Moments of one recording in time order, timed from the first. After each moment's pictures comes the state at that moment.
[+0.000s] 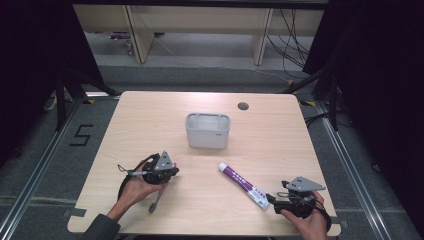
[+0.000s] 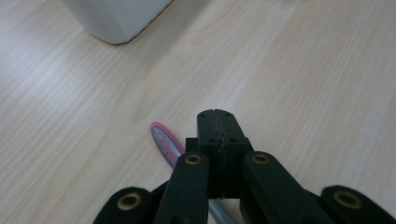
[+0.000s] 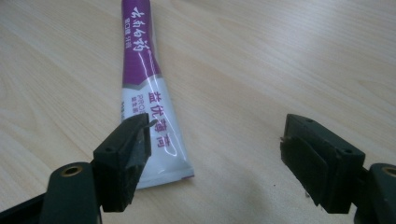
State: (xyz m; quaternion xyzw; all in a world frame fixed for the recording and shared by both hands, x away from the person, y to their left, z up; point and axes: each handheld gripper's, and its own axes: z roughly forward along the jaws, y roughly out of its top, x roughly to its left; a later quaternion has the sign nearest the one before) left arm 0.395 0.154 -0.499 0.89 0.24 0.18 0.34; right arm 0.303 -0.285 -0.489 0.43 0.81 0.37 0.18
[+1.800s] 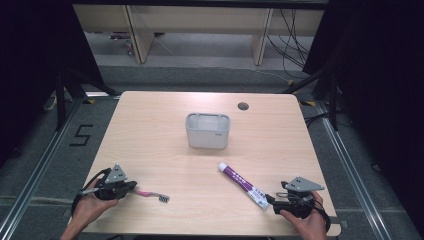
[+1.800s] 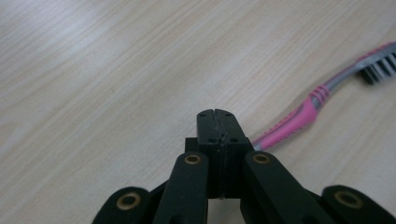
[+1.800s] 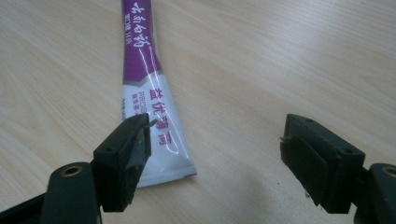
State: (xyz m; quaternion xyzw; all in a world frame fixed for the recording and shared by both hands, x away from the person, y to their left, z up) left arm 0.339 0.271 -0.506 0.87 0.34 0.17 0.30; right arm 0.305 -0.286 -0.491 0.42 0.81 0.36 0.18
